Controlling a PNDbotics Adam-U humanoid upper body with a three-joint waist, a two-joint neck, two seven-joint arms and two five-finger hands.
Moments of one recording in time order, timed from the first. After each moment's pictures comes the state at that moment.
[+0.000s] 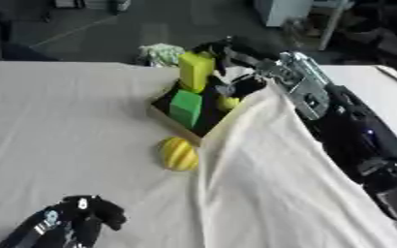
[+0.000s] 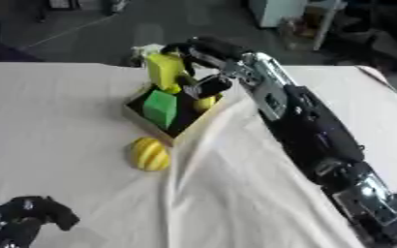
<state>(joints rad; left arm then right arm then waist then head) -0.17 0.20 -0.40 -1.98 -0.01 0.05 -0.49 -0.84 -0.53 0.17 -1.18 0.69 -0.34 0.32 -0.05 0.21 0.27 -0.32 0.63</state>
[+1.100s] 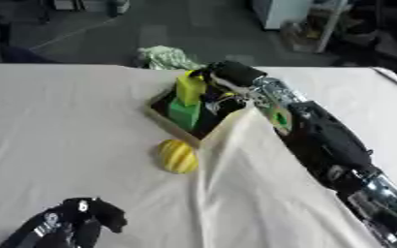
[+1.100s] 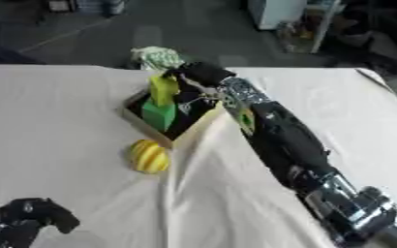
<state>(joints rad) -0.18 0.19 -0.40 -1.98 0.00 0.06 -0.50 -0.88 -0.47 0.20 -0.99 1.03 -0.41 0.19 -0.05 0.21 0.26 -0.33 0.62</state>
